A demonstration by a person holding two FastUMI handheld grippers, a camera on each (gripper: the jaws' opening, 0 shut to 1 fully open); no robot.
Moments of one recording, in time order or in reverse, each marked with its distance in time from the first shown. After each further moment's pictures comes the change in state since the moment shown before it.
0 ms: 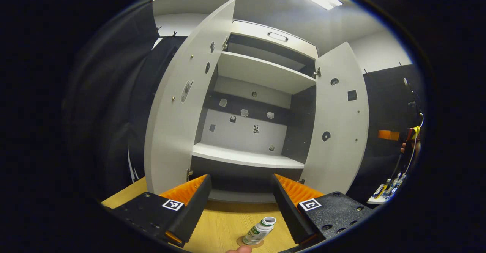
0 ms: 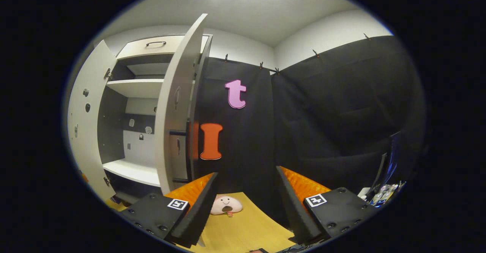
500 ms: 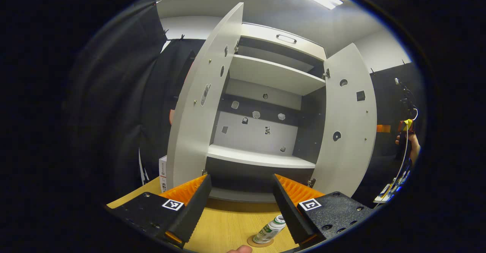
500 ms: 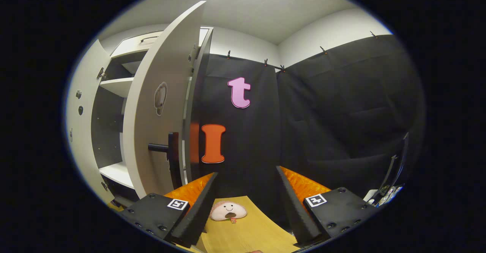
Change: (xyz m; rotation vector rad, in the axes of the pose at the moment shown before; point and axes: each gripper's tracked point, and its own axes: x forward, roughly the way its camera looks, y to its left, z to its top) left arm -0.011 0.024 0.001 0.023 -0.011 0.056; right arm 0.062 0.028 0.008 0.001 0.014 0.043
